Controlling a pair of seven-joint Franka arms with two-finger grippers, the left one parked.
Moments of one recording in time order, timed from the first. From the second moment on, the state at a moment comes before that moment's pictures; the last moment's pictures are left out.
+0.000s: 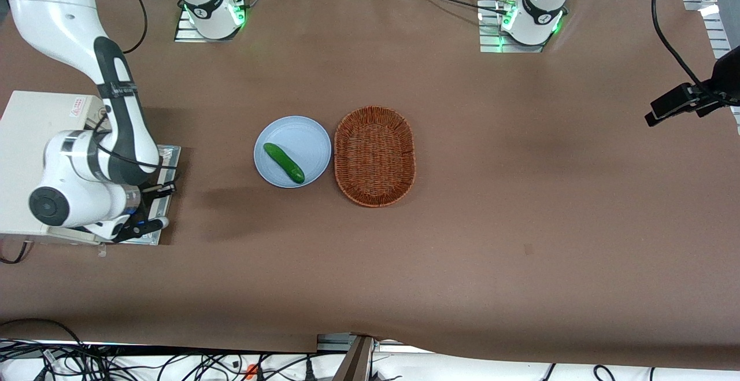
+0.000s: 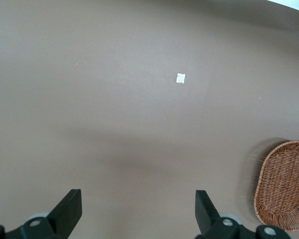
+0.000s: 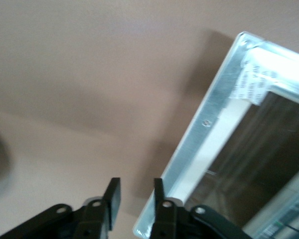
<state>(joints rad) 0.03 0.65 -0.05 -1.45 0.00 1.79 -0.38</state>
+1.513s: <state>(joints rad) 0.02 0.10 -0.11 -1.56 -0.02 1.53 -0.21</state>
